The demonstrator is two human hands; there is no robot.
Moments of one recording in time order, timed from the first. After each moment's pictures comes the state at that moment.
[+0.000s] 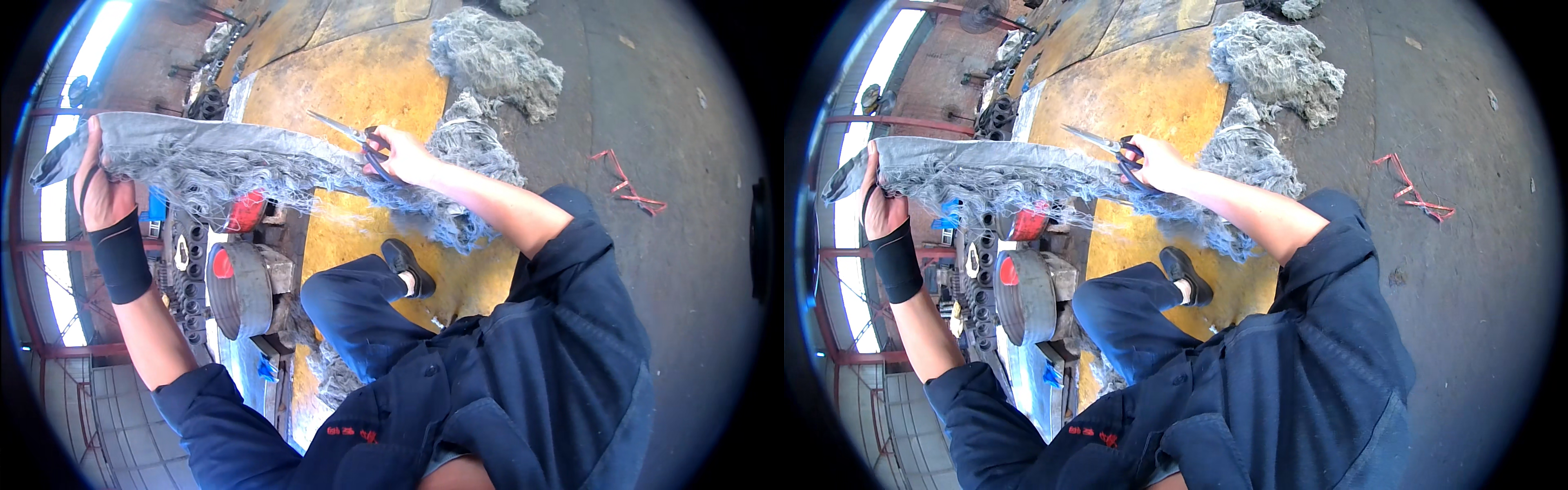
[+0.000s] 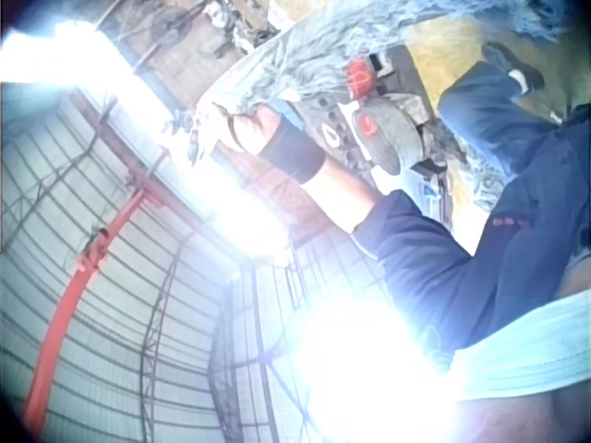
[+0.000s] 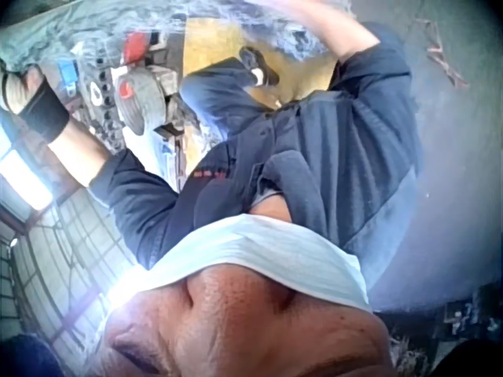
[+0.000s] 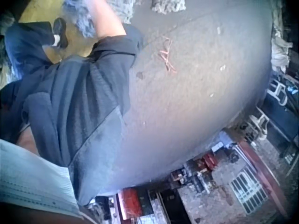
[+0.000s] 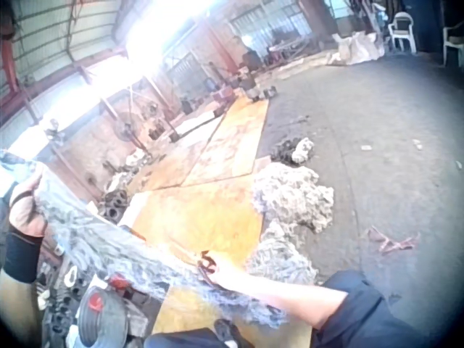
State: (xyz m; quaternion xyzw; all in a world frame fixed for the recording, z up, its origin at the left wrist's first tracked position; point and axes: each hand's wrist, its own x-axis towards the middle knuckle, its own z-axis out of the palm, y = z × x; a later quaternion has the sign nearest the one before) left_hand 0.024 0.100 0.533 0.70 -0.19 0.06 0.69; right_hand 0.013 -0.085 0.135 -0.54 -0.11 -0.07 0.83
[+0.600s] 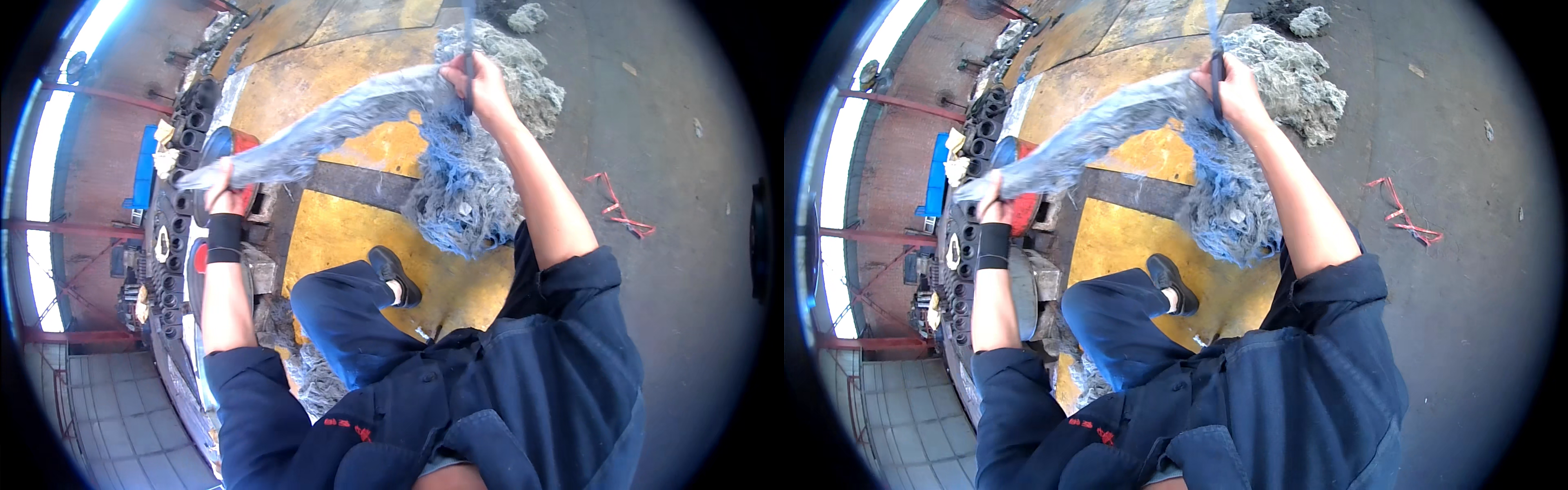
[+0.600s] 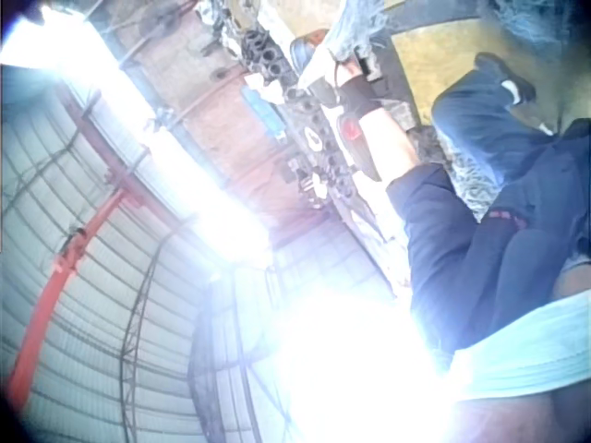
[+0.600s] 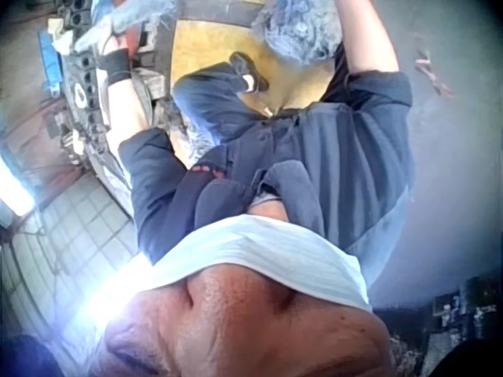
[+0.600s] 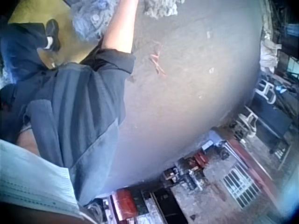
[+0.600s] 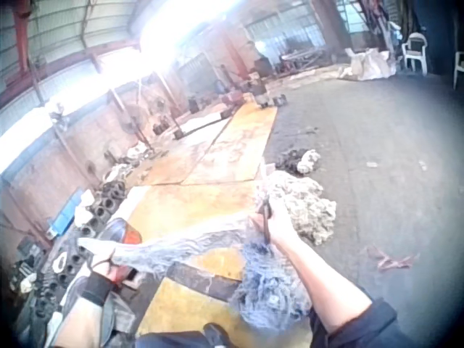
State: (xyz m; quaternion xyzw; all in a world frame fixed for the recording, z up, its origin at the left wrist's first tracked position) left_hand 0.120 0.214 0.292 0.67 -0.01 0.06 0.74; right_hand 0.033 -0.223 0.175 -0.59 0.04 -0.29 0.75
